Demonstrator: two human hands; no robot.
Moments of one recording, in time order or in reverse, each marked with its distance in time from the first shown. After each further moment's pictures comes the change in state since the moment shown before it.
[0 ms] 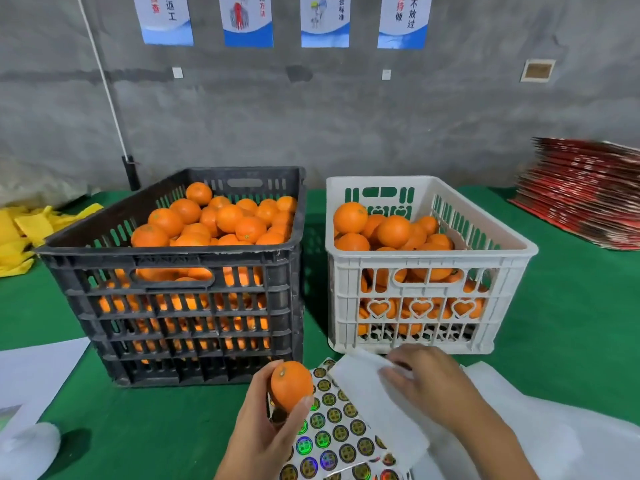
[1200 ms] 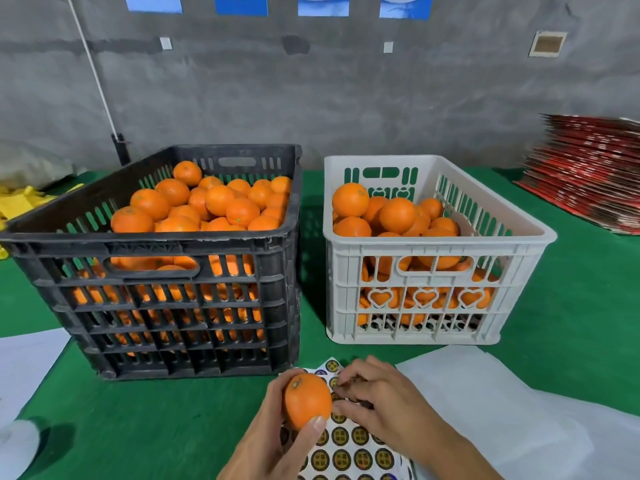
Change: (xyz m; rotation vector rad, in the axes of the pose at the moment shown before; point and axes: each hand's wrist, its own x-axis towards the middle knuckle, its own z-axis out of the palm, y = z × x) left_hand -0.009 0.004 0.006 0.158 -0.260 -0.090; right_hand 0.008 -0.015 0.069 0.181 -0.093 -0.337
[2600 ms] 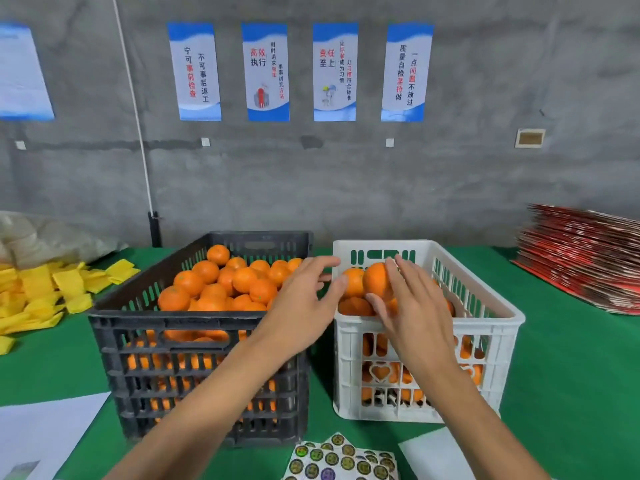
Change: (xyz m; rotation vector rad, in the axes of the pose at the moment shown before) left_hand 0.106 0.226 -0.084 0.195 0.274 0.534; right_hand 0.062 -0.053 -0.182 -0.469 0.870 0.121
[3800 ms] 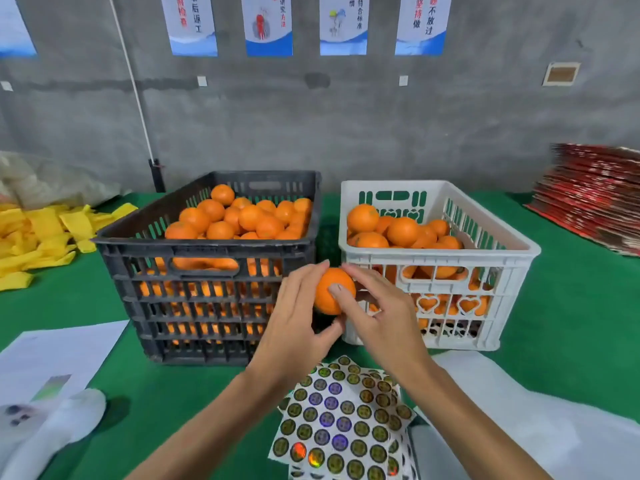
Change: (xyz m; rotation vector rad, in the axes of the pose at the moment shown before) left_hand -0.117 -0.053 0.033 0.201 0.085 0.139; right_hand -0.085 -0.058 0.018 0.838 -0.166 0.142
